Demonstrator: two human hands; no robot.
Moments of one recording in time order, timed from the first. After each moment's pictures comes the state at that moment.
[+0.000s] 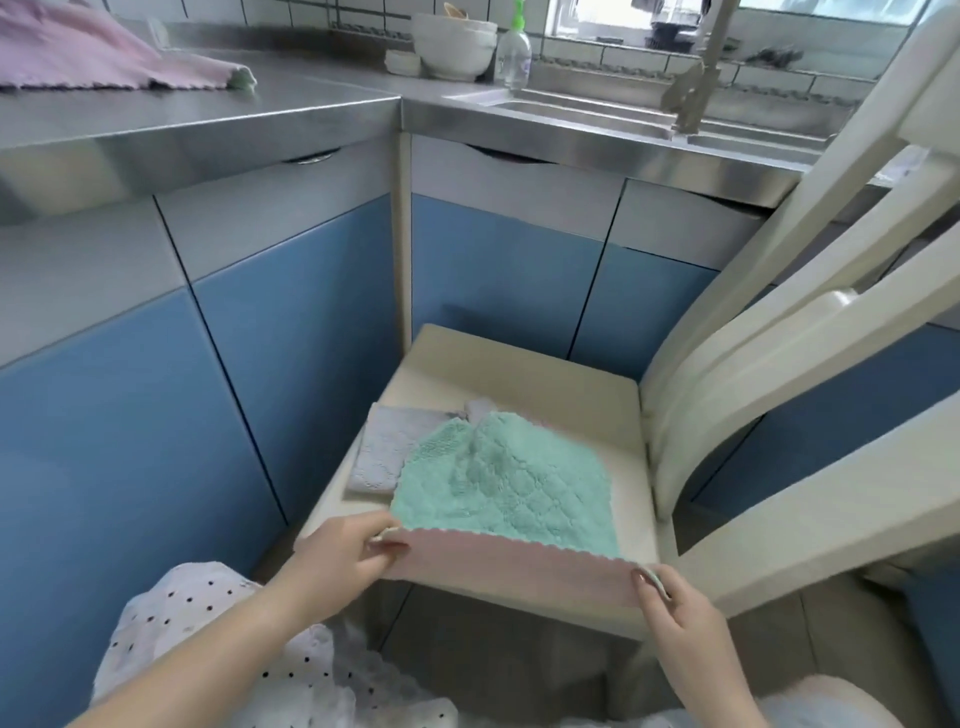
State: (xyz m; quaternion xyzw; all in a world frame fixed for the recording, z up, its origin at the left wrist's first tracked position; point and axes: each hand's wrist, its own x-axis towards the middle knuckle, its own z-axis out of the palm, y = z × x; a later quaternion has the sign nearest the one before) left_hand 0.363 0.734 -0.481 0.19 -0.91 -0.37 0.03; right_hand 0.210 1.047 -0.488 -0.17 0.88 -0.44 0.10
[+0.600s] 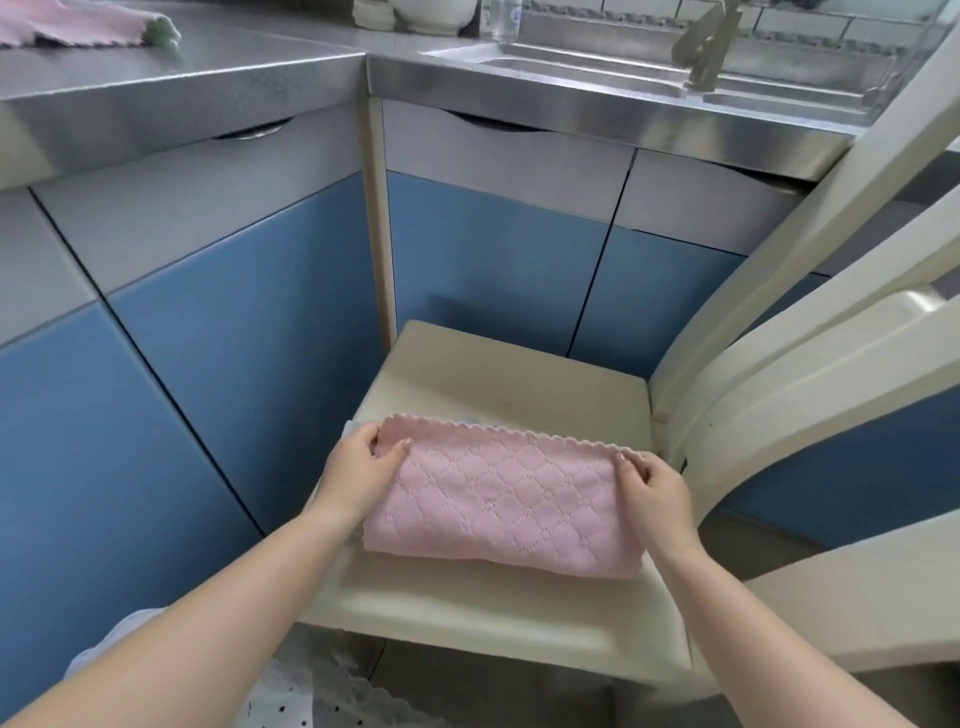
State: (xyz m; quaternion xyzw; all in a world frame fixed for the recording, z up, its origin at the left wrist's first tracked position) left_hand 0.235 0.689 -0.476 0.36 -0.79 -0.46 0.16; right_hand 0.069 0.949 -0.491 -0.10 0.86 -0.49 0.07
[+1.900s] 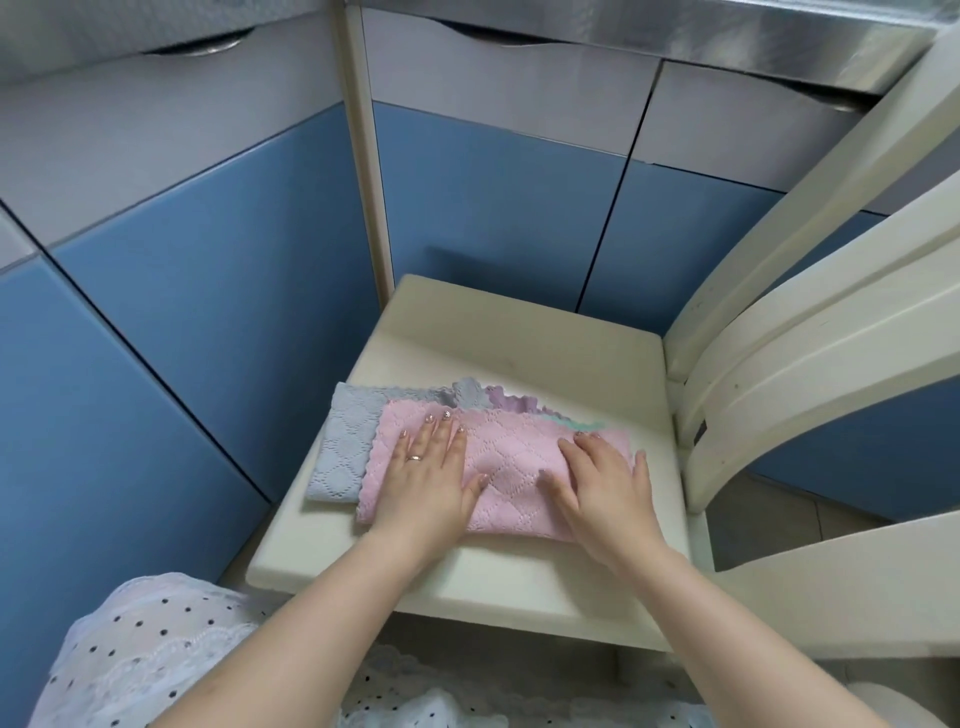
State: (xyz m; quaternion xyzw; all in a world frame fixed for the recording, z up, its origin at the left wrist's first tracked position) left_hand 0.213 0.750 -0.536 0.20 -0.98 -0.06 0.00; right_hand 0.100 0.926 -0.527 -0.31 0.94 -0.12 0.05
